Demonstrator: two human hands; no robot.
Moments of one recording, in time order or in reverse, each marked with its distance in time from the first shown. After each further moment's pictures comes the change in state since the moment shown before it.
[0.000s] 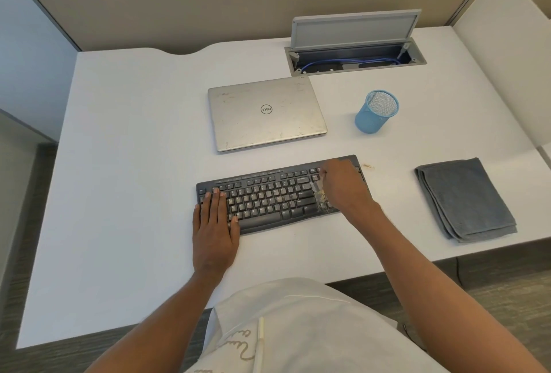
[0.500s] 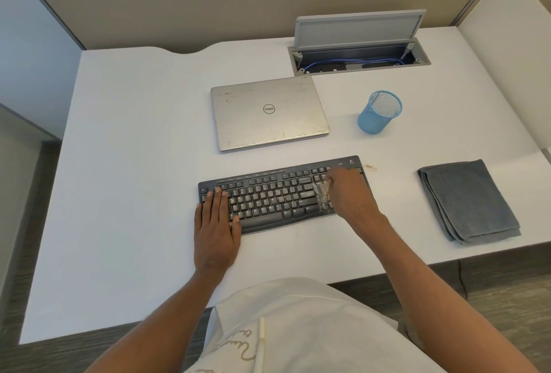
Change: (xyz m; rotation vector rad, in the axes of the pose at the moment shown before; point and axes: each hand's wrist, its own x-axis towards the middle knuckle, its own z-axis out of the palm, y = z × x) left_hand -0.001 0.000 0.000 0.004 0.005 0.001; right_hand -0.013 0.007 0.002 0.038 -0.026 0.051
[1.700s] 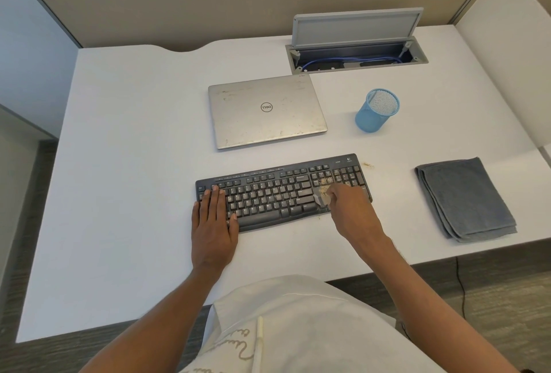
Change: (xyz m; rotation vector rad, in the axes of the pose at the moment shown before) left_hand 0.000 0.001 0.000 -0.018 0.018 0.000; right_hand -0.039 0.013 0.011 0.002 -0.009 0.012
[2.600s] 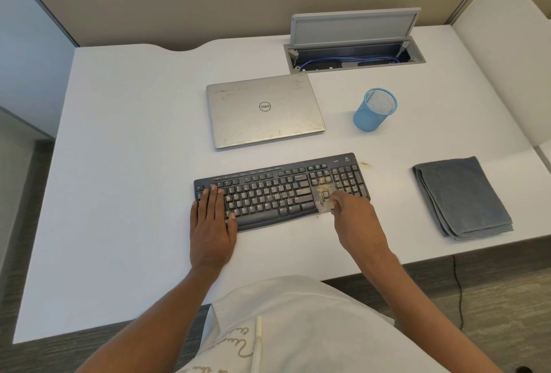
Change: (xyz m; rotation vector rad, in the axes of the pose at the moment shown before) left_hand 0.000 0.000 0.000 -0.013 -0.004 0.001; right_hand -0.027 0.005 0.006 0.060 0.092 0.025
